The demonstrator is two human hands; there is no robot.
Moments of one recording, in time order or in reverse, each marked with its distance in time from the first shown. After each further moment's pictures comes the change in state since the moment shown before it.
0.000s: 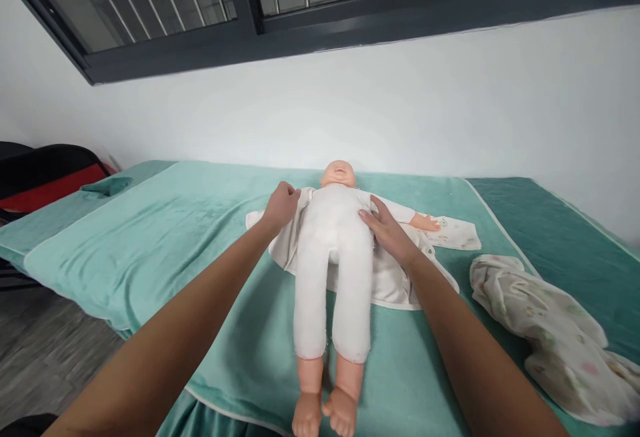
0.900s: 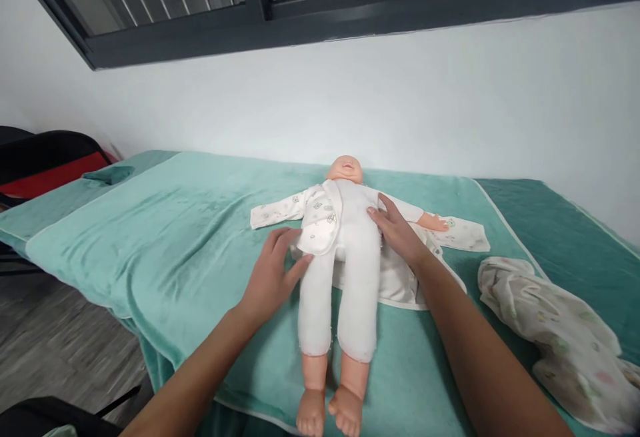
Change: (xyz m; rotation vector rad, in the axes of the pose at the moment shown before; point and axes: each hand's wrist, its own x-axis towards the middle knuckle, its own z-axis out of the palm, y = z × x) left_hand -0.138 -0.053 -0.016 0.050 -0.033 0.439; right_hand -0.010 -0.012 0.001 -0.018 0.021 0.017
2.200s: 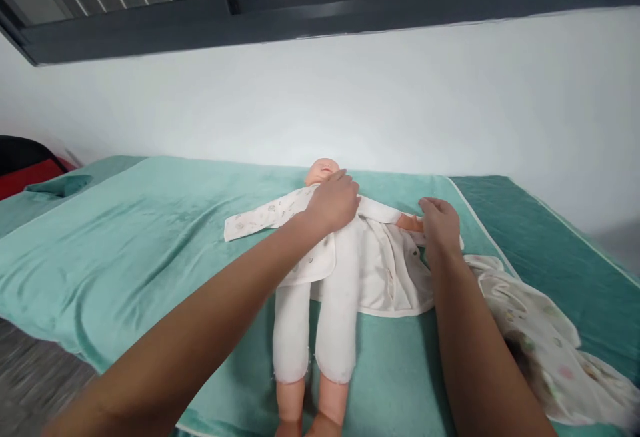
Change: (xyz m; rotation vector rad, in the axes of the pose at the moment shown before) left_hand 0.175 0.090 0.076 0.401 -0.351 0.401; right_hand 0.017 0.022 -0.085 0.041 0.814 0.071
